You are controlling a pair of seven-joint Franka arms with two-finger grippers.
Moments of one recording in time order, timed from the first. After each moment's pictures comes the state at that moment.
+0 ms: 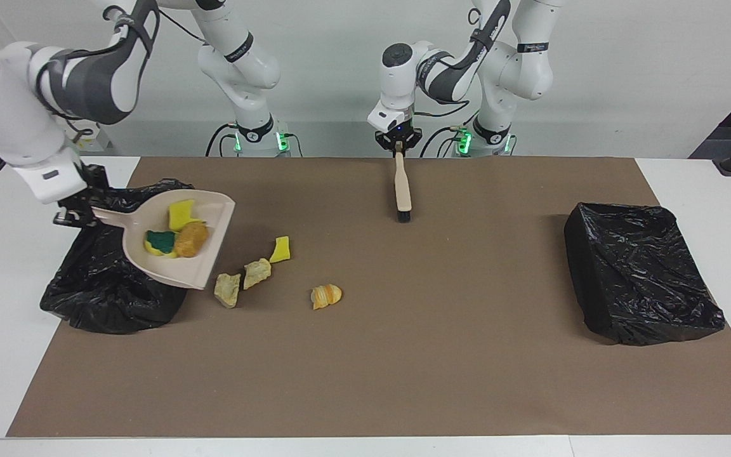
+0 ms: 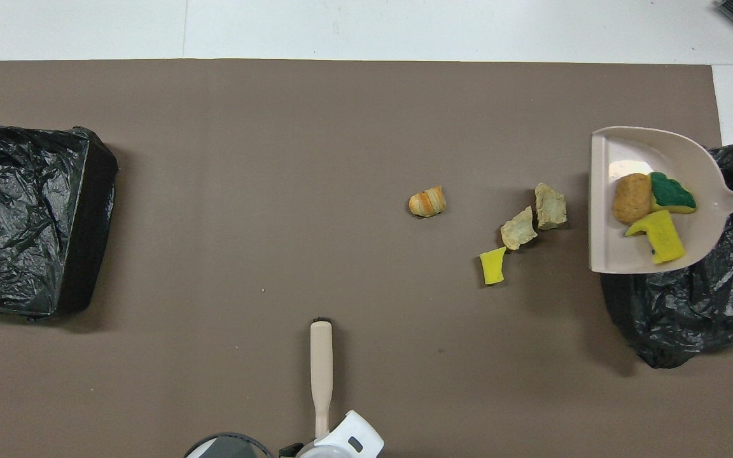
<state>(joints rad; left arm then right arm) -0.92 -0.25 -0.17 -2.57 -0.10 2.19 -0.94 -0.40 0.20 0.13 -1.53 -0.17 1.67 -1.67</state>
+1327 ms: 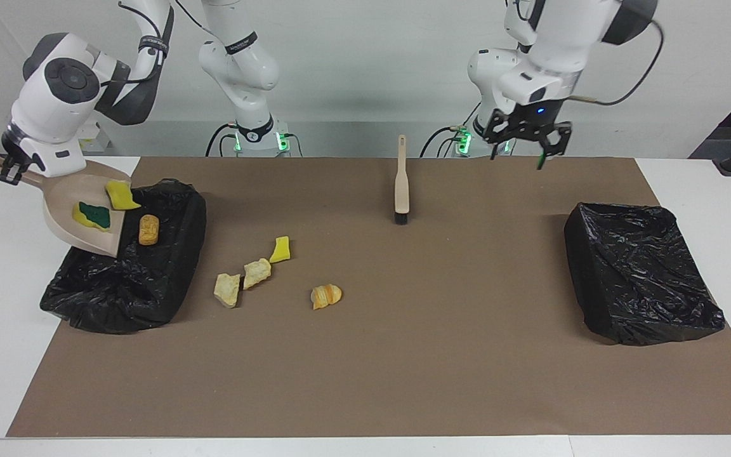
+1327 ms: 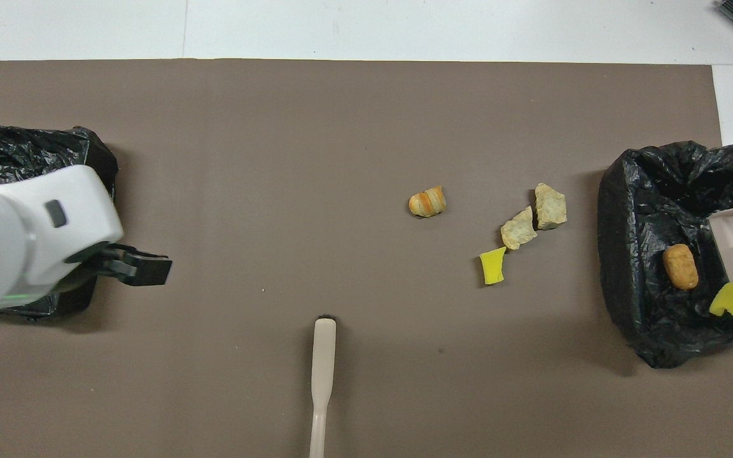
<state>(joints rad) -0.15 -0.21 -0.13 -1.79 -0.01 1.70 0.08 -0.44 -0.05 0.13 -1.93 -0.95 1.93 -1.60</state>
